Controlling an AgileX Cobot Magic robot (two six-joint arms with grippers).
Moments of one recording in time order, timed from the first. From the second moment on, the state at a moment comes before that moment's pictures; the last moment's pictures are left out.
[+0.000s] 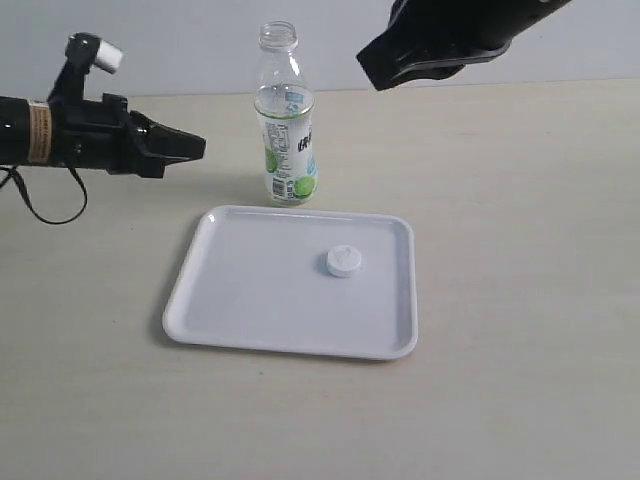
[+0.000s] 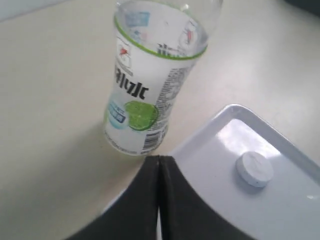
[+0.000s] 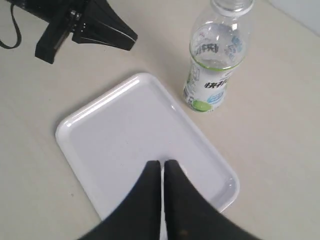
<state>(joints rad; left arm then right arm) -0.08 1.95 -1.04 1.50 -0.85 -1.14 0.37 1.44 -1.26 0.34 0.81 -0.46</state>
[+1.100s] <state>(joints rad) -0.09 0.35 -0.16 0.39 -0.25 -0.48 0.37 0.74 -0.59 0.42 0.18 -0.39</state>
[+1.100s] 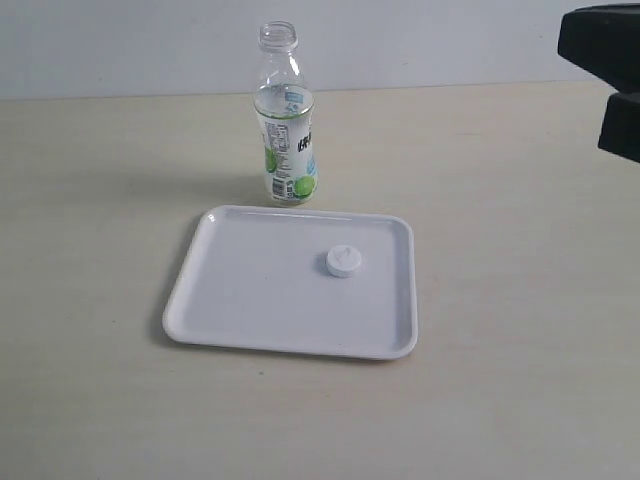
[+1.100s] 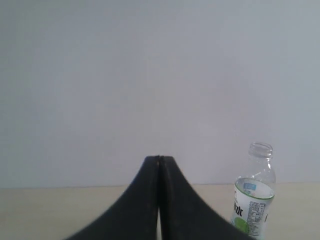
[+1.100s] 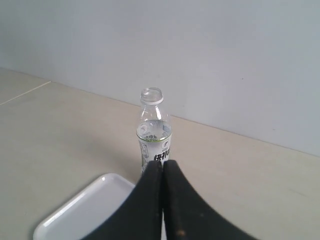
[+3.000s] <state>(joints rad) -0.09 0.01 0.00 0.03 0.27 0.04 0.37 0.74 -0.59 0.42 0.18 -0.39</state>
